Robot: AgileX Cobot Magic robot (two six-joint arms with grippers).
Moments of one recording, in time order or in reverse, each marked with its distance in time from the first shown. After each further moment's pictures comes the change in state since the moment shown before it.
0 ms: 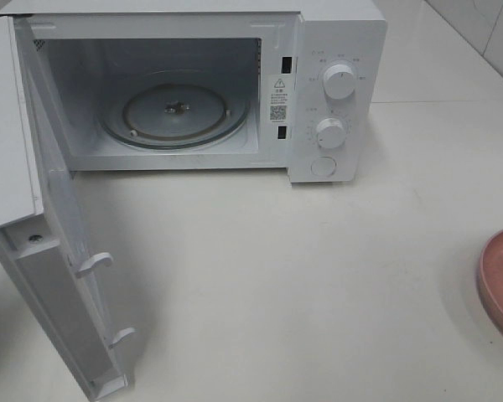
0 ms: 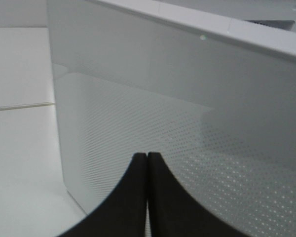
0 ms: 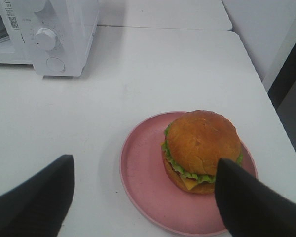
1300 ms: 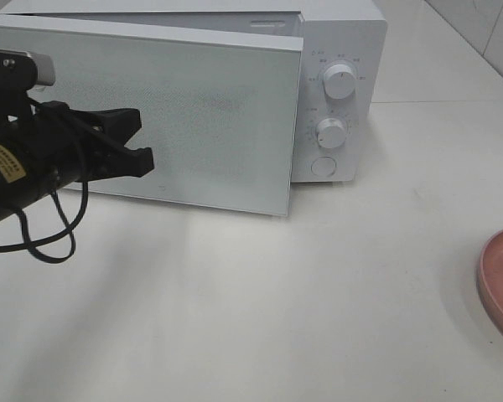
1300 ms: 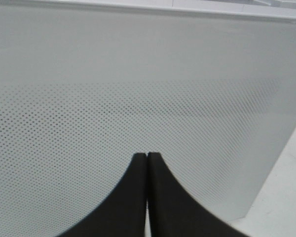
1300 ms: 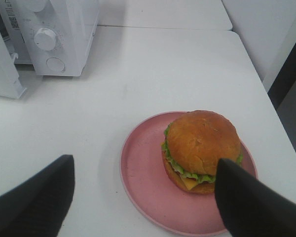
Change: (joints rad) left arm -0.542 0.320 -0.360 -0.462 0.098 0.165; right arm 0.000 0.000 0.000 0.000 0.000 0.000
